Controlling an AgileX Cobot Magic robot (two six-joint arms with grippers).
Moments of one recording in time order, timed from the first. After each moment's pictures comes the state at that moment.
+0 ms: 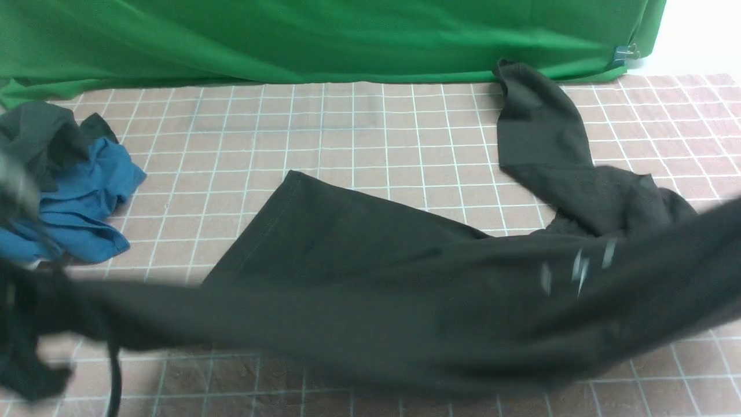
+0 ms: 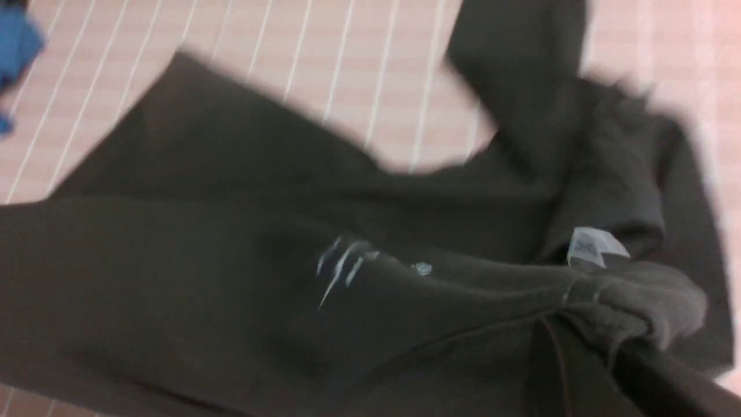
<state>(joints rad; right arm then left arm) -0.07 0.84 -1.10 0.37 1.25 -0.15 0.05 0.69 -0.72 -0.28 1.00 0.70</state>
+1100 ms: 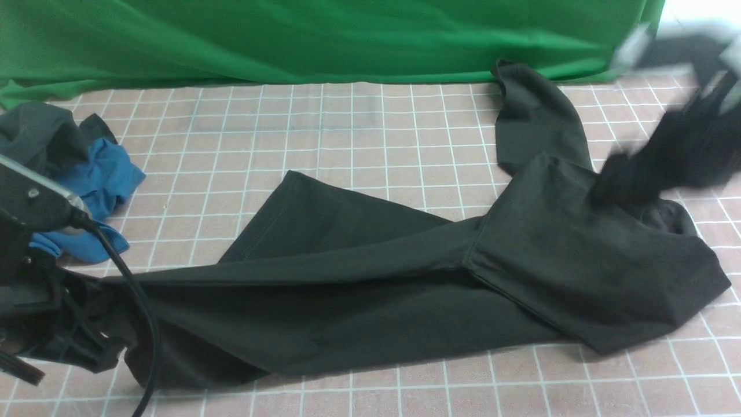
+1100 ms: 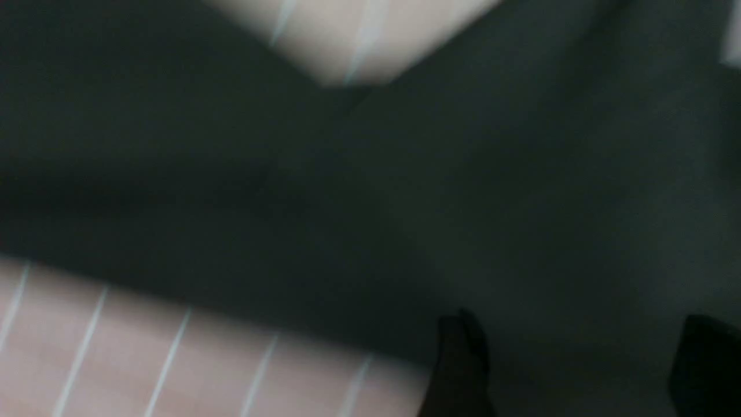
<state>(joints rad) 0.26 1.46 -1.06 0.21 0.89 -0.18 0.05 0.89 -0.60 -0.28 0.69 0.68</state>
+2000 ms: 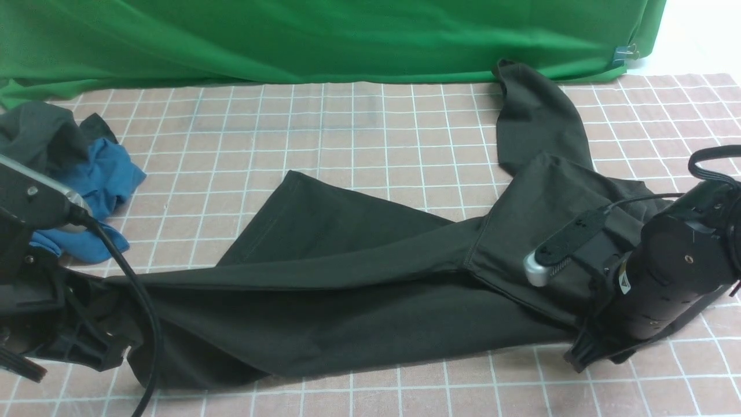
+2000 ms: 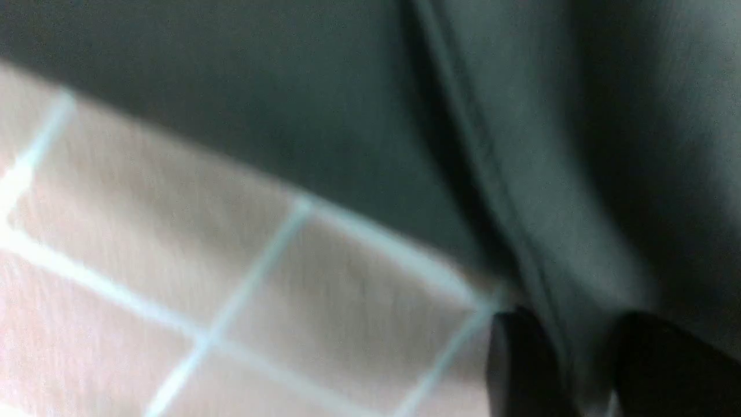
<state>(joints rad) 0.40 1.66 -0.83 -0.18 0.72 -0.02 0.05 0.89 -0.60 -0.31 0.70 0.68</state>
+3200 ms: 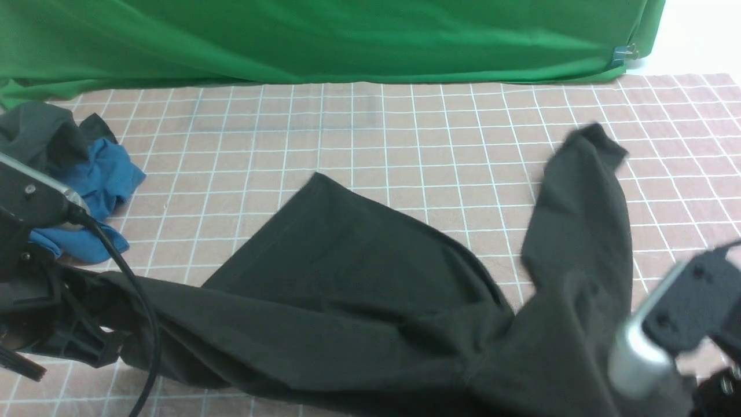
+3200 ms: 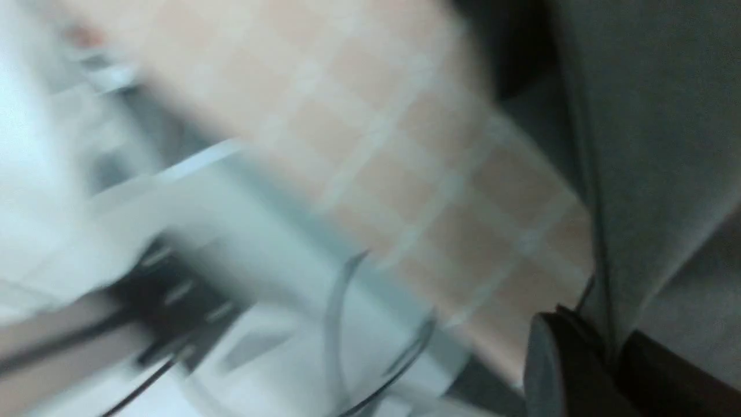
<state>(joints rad) 0.87 0.97 -0.85 0.16 1.22 0.19 0.05 0.89 -0.60 -0.28 0.67 0.68</state>
